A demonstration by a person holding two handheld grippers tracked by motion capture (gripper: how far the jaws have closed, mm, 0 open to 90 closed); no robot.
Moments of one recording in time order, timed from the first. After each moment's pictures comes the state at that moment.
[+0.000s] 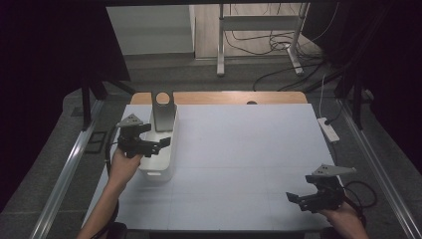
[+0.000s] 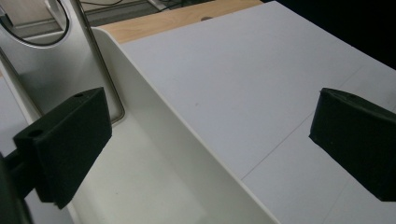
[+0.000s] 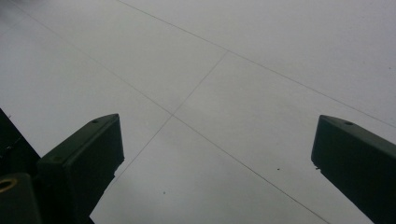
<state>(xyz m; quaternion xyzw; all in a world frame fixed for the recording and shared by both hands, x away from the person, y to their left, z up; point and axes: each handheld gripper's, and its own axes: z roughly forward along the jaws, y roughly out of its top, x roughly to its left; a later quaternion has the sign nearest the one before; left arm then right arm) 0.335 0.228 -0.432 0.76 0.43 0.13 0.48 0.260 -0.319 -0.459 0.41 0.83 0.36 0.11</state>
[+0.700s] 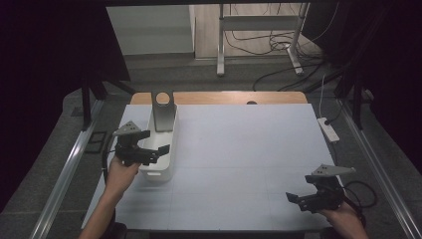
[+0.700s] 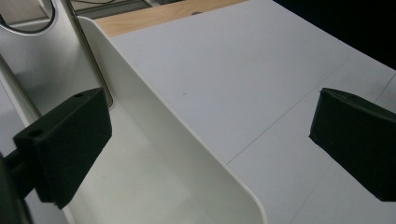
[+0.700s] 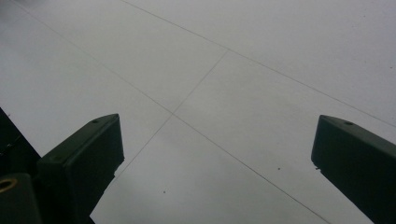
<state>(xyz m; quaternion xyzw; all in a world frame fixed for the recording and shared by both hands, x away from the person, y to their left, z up) 0.313 0.227 -0.433 0.76 0.42 0.13 0.48 0.260 -0.318 -0.459 0.40 0.83 0.36 0.11</state>
